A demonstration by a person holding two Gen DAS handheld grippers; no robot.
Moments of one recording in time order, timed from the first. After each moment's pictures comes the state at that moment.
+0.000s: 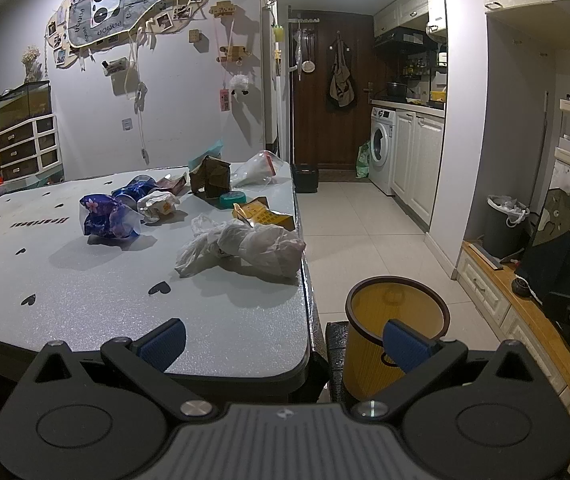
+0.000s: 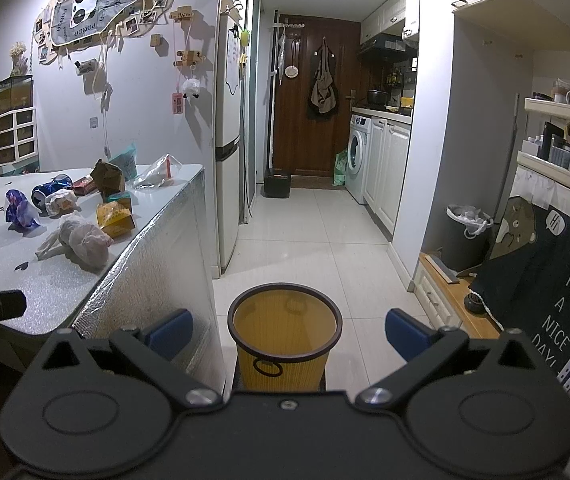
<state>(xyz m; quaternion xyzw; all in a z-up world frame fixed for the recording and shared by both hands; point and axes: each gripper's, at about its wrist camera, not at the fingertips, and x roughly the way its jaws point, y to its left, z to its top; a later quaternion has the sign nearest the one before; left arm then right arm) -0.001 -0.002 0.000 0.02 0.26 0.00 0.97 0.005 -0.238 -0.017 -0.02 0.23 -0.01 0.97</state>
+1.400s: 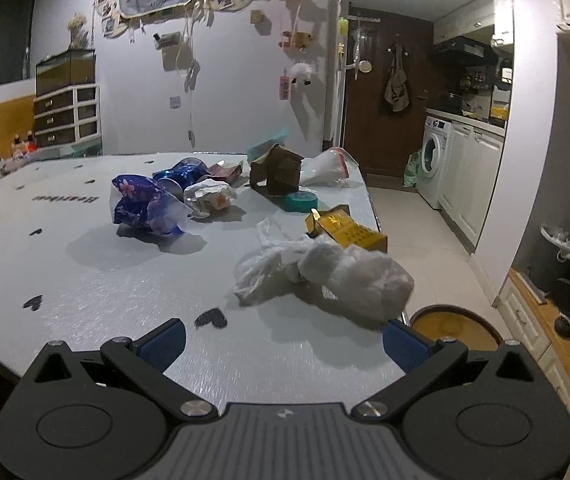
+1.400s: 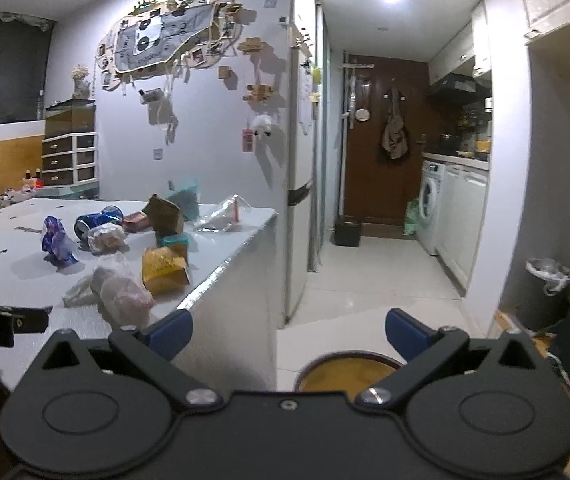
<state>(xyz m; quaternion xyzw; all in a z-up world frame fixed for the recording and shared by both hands) 0.089 0.062 -0.014 -0.03 0.27 0.06 0.96 0.111 -0.195 -0.034 -0.02 0.16 0.11 0.98</state>
